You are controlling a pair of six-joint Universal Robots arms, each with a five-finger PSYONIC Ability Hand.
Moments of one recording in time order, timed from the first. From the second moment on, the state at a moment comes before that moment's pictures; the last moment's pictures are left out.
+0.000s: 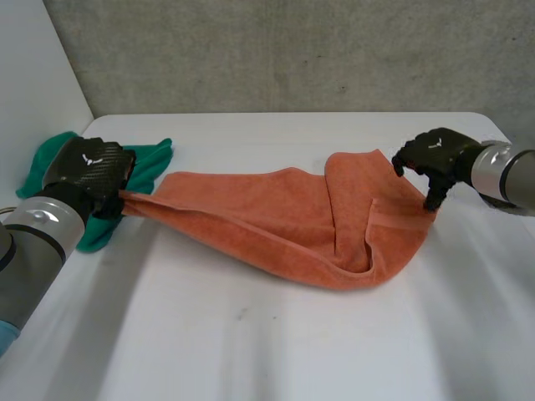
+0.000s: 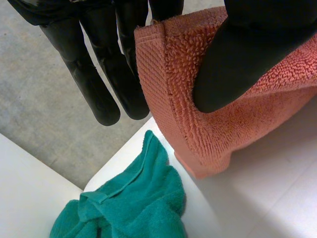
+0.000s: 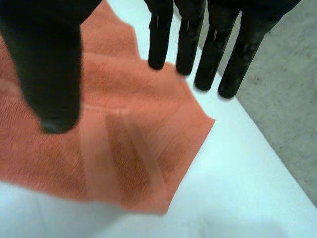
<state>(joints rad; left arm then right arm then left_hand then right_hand) 4.47 -1.66 -1.77 3.30 -1.48 3.64 1.67 -0.88 0.93 0.47 1.09 2.34 1.14 1.20 1.19 1.20 0.98 0.45 0.53 0.53 0.54 0.37</state>
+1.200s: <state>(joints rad) 4.47 -1.71 -1.76 3.31 -1.45 3.64 1.74 -0.42 0.36 0.61 1.11 2.47 1.14 1.20 1.19 1.20 0.98 0.97 1.17 1.18 1.19 0.98</state>
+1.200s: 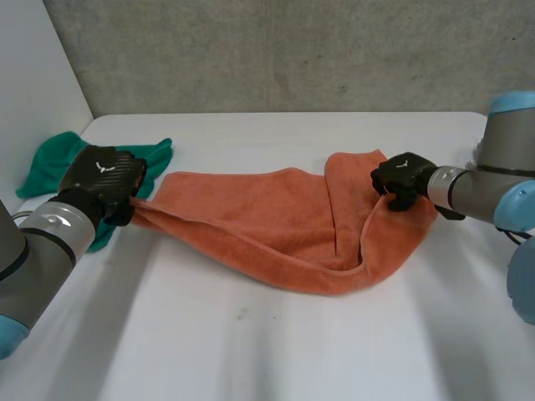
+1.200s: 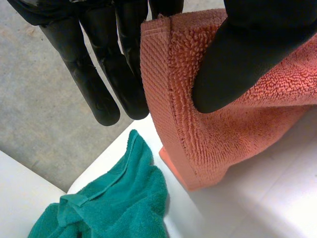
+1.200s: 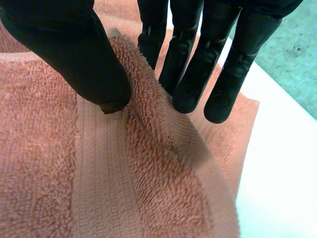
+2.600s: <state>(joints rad) 4.51 -2.03 -0.94 3.71 -1.57 3.34 1.74 -0.99 0.54 -0.19 1.50 2.69 1.14 1.20 1.19 1.20 0.98 0.97 1.17 1.18 1.19 0.99</state>
